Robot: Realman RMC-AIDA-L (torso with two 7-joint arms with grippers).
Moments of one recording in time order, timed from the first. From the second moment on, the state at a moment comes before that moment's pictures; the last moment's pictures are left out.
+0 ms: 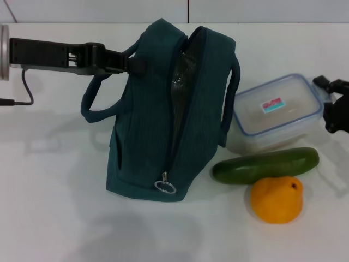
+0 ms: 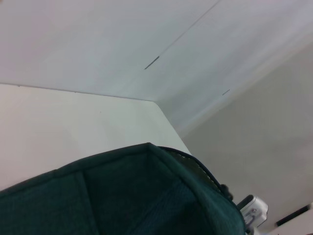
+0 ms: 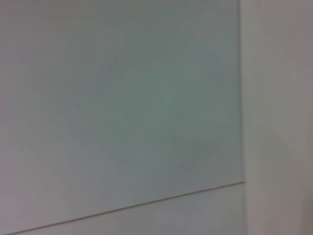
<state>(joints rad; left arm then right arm) -0.61 -2.03 0.72 1.04 1.98 1.82 -2.43 0.47 2.03 -0.96 0.00 -0.95 -1.41 2.19</state>
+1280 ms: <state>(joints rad) -0.64 -2.05 0.74 1.01 1.97 1.82 -2.42 0.52 2.03 -0.84 0.00 -0.79 -1.66 2.25</state>
